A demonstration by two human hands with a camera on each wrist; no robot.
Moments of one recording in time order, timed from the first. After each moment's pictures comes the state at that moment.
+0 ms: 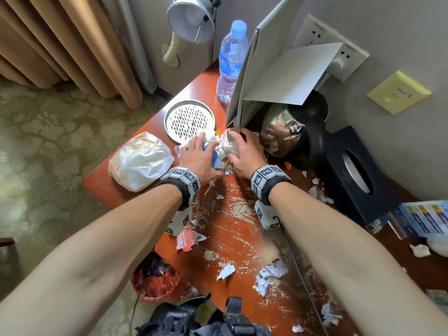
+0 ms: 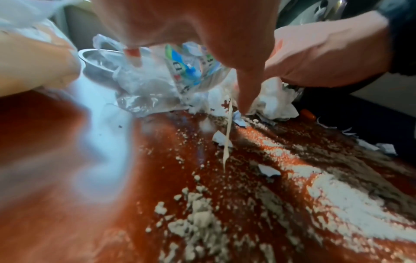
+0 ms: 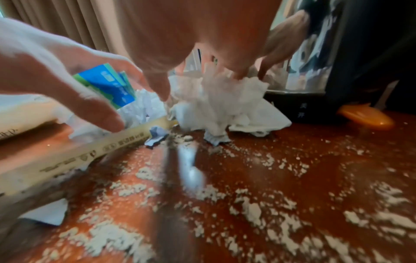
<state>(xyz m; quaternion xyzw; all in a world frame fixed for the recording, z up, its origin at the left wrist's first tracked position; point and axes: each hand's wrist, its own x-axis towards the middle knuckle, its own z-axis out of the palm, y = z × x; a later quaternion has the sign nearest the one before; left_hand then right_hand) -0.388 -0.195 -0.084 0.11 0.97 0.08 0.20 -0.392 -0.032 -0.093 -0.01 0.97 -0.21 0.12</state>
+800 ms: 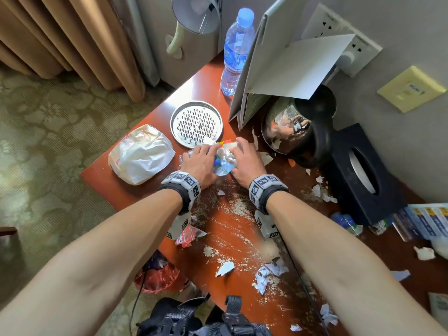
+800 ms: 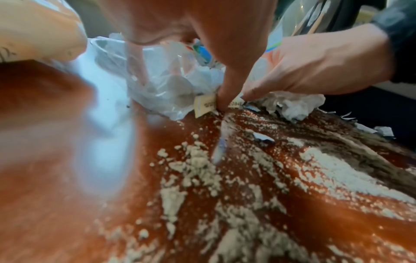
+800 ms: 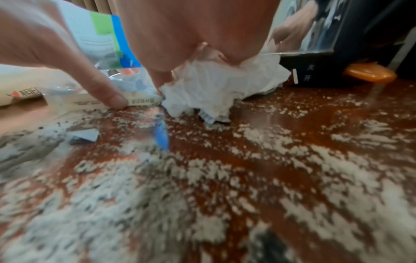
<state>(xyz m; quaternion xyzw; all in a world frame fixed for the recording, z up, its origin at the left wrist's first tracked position) -0.367 -0.197 -0.094 0.12 0.96 0.12 0.21 -0.367 -0.032 -0.111 -0.11 0.98 -0.11 0.12</state>
